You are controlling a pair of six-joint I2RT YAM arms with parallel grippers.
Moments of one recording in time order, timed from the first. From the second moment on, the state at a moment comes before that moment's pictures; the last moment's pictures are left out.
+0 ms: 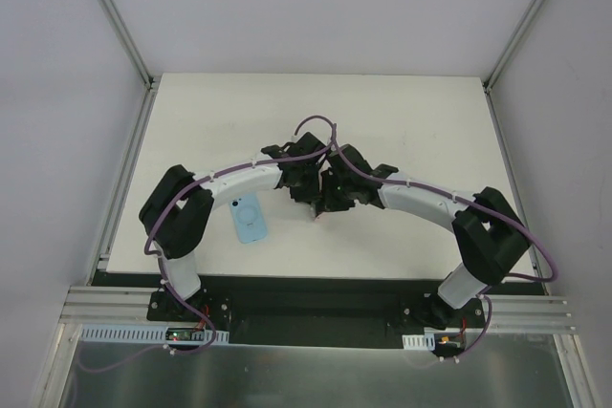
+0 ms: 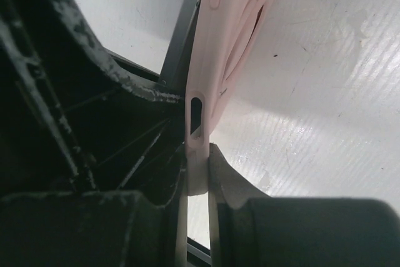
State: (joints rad) left arm -0.77 1.81 1.27 -0.60 -0.02 -0.78; right arm 0.79 1.62 1.02 -0.38 -0.12 0.61
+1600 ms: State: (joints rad) left arm -0.68 1.51 1.13 -0.53 0.24 -0.67; right arm 0.71 1.10 0.97 -0.66 -0.02 0.22
